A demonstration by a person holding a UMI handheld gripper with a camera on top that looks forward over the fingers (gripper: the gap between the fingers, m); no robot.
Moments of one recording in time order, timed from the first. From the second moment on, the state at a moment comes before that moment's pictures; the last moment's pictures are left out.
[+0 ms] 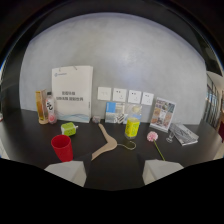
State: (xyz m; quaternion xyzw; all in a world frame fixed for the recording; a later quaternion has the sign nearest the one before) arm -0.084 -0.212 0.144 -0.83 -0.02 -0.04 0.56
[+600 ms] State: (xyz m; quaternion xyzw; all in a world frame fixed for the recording) arm 0.060 -0.243 0.111 -0.84 0.02 -0.10 0.53
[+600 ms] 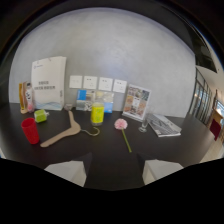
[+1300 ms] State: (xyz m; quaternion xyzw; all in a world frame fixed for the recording) arm 0.262 -0.053 0.084 -0.85 0.00 -0.08 0.53
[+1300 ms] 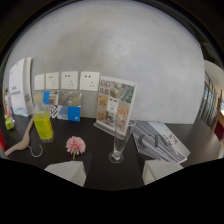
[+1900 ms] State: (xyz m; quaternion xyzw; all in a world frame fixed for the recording) arm 0.284 0.004 0.054 -0.86 0.00 -0.06 0.51
